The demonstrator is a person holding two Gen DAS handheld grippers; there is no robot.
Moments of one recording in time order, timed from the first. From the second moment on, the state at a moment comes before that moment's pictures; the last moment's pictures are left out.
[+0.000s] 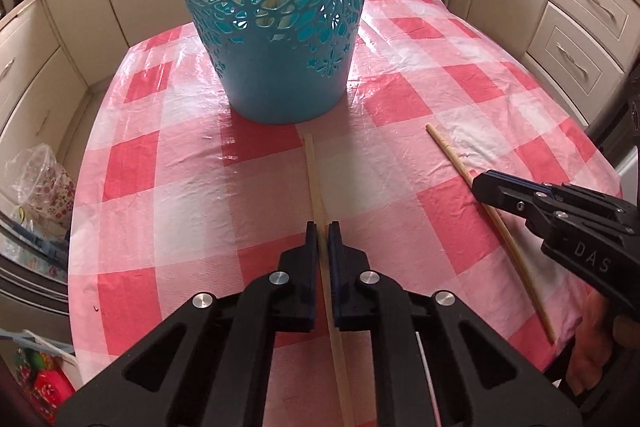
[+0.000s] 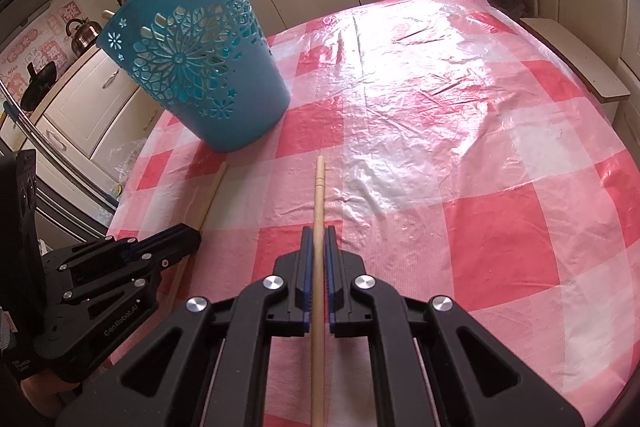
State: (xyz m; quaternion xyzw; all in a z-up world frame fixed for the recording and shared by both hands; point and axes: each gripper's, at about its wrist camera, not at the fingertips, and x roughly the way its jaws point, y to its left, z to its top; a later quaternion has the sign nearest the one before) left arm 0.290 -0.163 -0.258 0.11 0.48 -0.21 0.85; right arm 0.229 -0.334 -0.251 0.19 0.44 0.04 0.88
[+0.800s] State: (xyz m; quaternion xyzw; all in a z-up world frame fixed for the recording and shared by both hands) left arm 0.298 -0.108 -0.247 -0.02 0.49 -0.20 0.85; right arm 0.230 -0.314 -0.249 0.14 0.43 0.05 0.89
